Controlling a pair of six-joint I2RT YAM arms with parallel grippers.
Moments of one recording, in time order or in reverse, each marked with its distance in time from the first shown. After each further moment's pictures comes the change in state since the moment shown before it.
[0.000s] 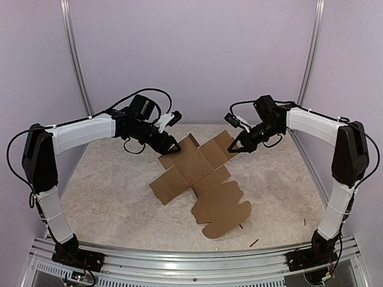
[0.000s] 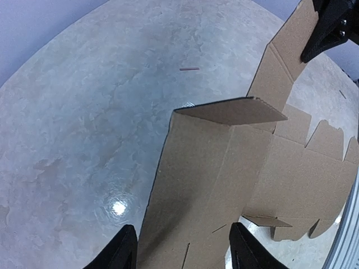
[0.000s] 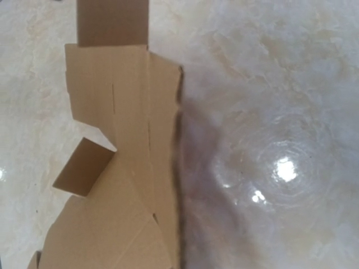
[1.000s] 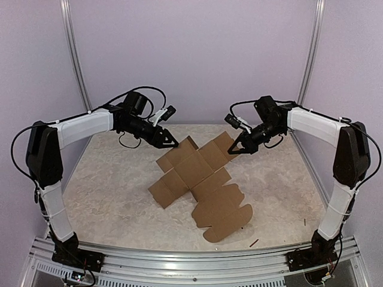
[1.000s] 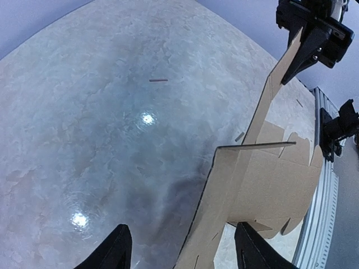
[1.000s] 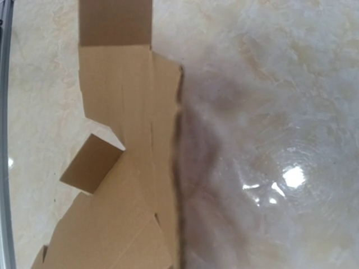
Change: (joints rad) left arm 0.106 0.064 0.084 -0.050 0.291 -0.005; right arm 0.008 -0.018 -0.008 -0.041 -0.052 -0.064
